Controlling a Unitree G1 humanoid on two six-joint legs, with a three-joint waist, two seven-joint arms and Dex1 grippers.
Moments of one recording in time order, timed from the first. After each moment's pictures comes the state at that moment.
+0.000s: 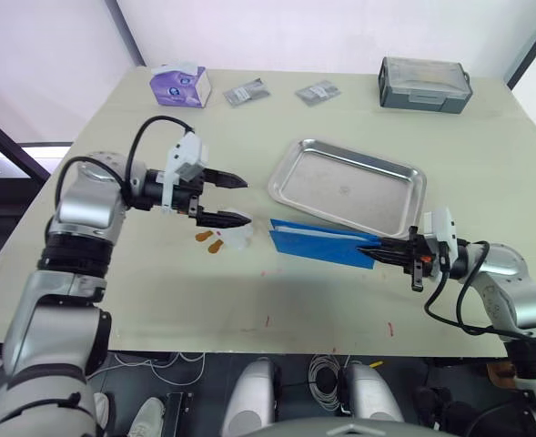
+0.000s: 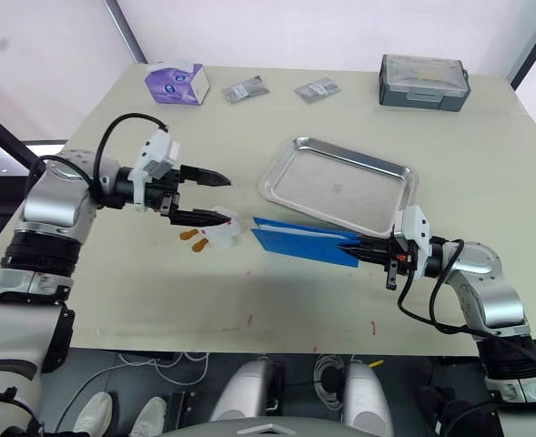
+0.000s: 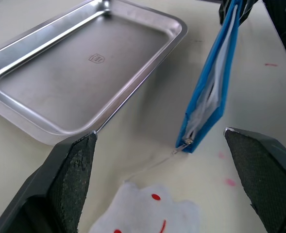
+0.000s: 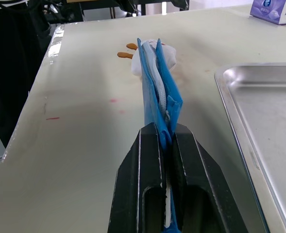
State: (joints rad) left arm -0.79 0.79 -0.16 0.41 -0.33 0.25 -1.49; right arm -0.25 -0.58 0.02 -0.07 0.47 0.17 1.21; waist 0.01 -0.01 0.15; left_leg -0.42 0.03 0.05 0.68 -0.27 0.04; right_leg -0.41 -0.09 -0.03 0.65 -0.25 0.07
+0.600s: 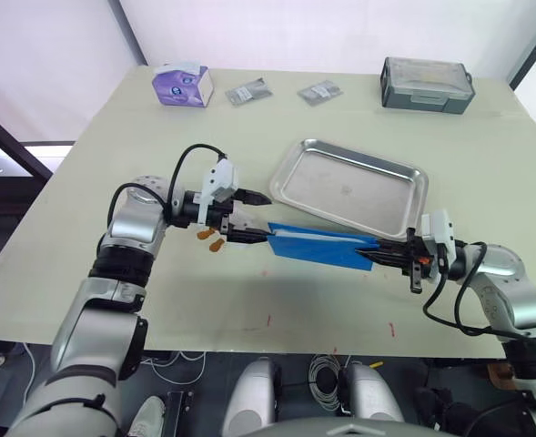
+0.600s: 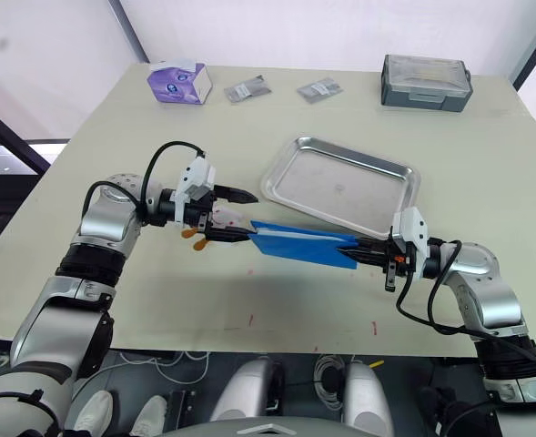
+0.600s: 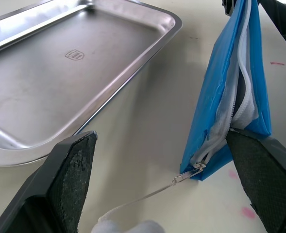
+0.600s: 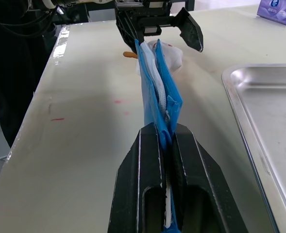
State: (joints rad) left arm -0.77 0.63 -0.17 0.50 -0.26 0.15 -1.49; right arm -0.25 -0.57 0.02 -0.06 0.47 0.17 1.23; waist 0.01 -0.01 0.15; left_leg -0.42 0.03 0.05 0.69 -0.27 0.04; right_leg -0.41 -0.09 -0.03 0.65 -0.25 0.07
